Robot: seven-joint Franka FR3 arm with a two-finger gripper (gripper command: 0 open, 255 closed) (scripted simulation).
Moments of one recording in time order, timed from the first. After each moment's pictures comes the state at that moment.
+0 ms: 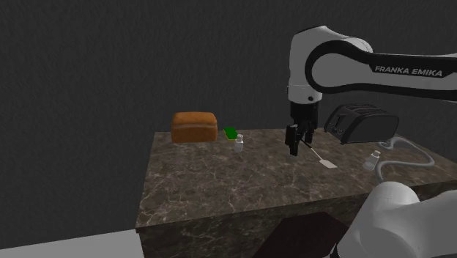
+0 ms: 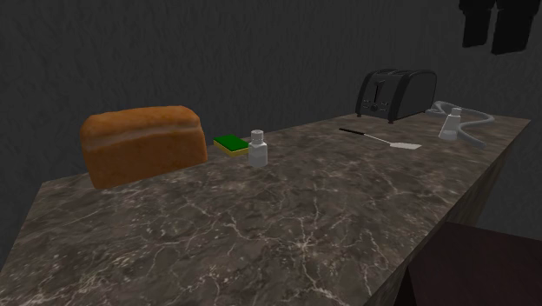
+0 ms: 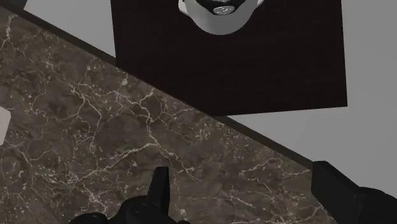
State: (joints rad) arm -0.02 -0.76 0.05 -2.41 -0.07 1.45 0.08
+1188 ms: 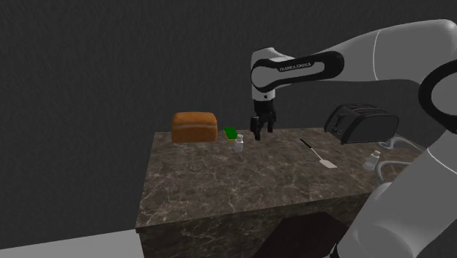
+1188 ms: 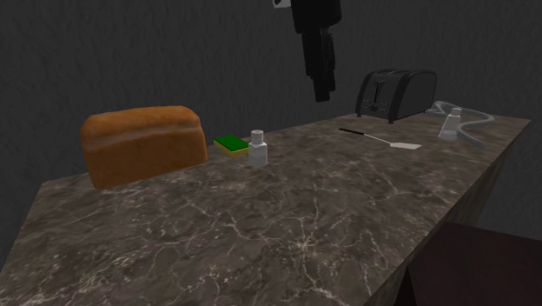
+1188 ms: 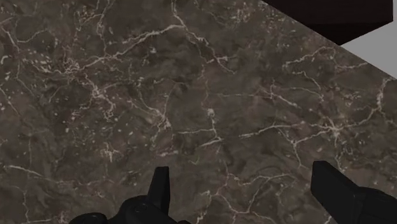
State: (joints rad) arm -0.06 -0.15 -0.08 -2.08 -0.10 1.72 -0.11
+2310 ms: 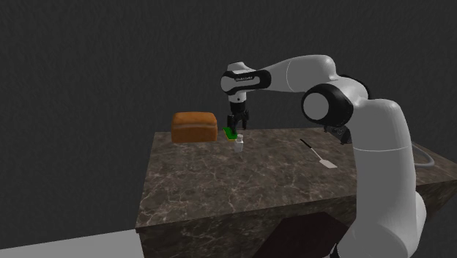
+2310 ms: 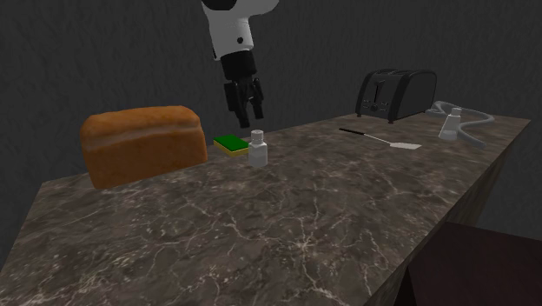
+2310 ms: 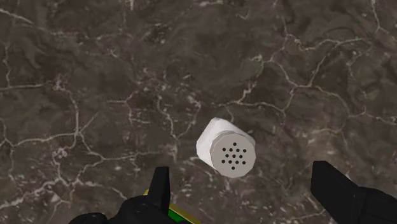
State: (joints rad) arm -0.13 0.53 -0.10 -1.38 -0.01 1.68 -0.28
